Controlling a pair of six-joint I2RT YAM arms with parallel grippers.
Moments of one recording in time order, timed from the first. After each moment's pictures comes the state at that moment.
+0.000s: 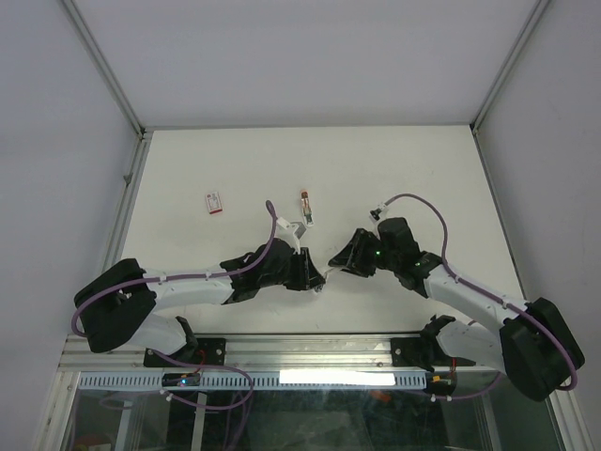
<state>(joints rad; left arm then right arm) -1.01 1.39 0.57 0.26 0.06 -0.87 0.60 1.09 0.46 -0.04 -0.35 0.95</state>
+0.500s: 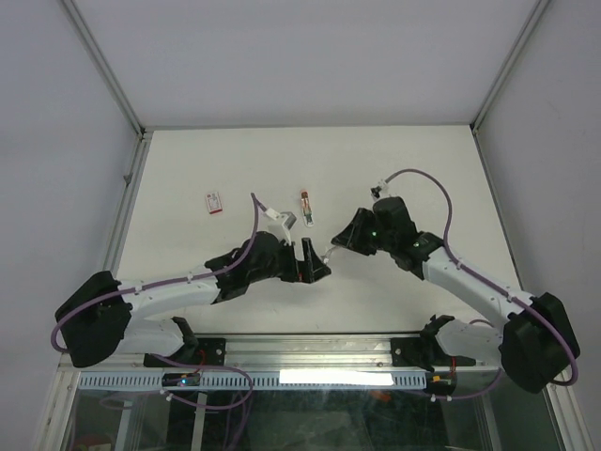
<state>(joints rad) -0.98 1.29 0.56 0.26 0.06 -0.84 0.60 1.11 0.61 -0.17 -0.19 0.87</state>
